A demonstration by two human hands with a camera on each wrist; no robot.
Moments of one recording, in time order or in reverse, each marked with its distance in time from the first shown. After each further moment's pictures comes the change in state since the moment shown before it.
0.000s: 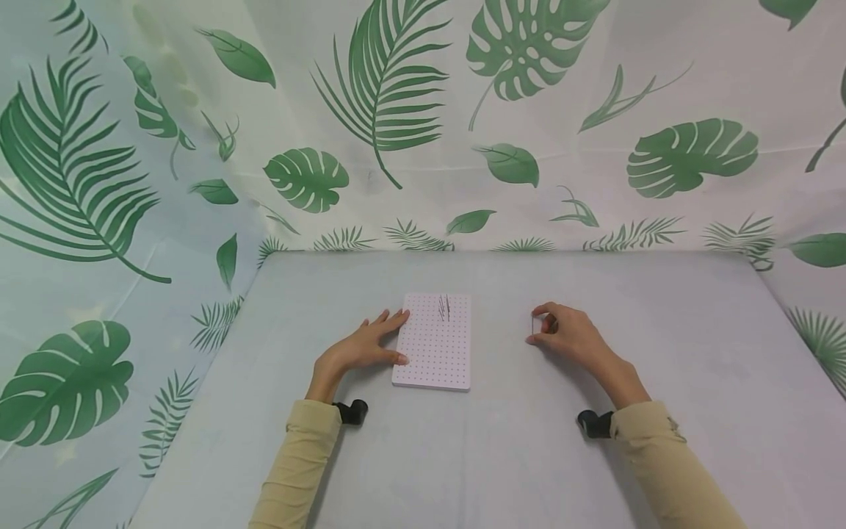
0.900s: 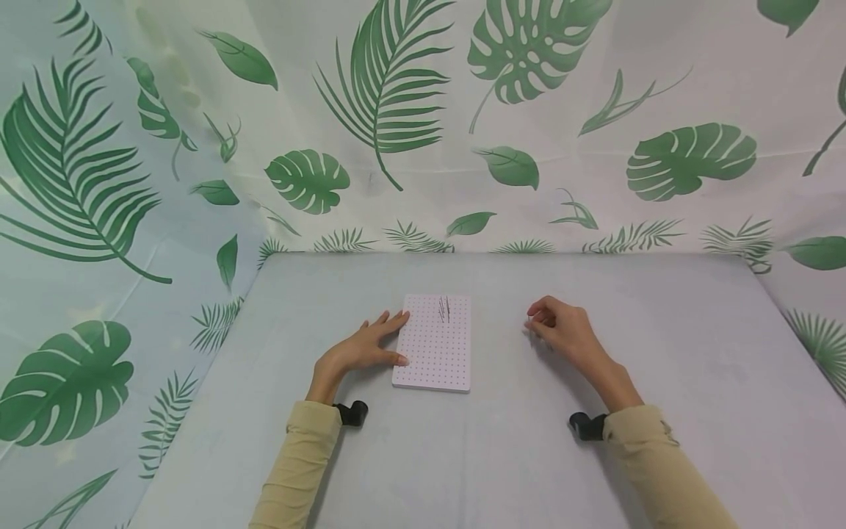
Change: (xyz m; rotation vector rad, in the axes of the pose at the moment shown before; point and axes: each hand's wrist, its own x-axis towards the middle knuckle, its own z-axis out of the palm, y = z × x) left_hand 0.001 0.000 0.001 0.001 0.010 -0.006; right_hand -0.005 -0.017 -0.001 0.043 0.188 -0.089
